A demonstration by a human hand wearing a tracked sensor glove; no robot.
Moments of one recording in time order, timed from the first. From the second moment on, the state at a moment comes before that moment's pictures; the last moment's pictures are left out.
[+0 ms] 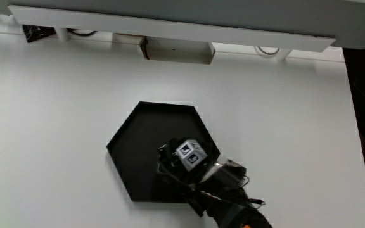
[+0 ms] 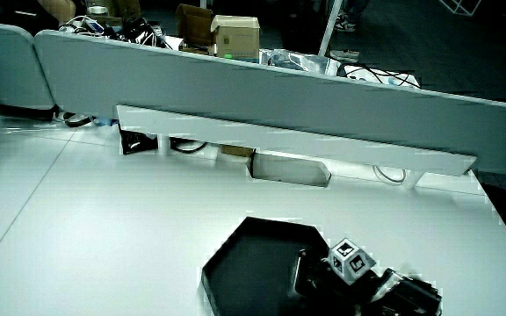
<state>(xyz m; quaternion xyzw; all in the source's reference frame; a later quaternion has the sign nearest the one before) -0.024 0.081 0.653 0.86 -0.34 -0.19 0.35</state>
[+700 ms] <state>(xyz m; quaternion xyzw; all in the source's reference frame) -0.011 0.106 0.700 0.82 -0.32 -0.27 0.39</state>
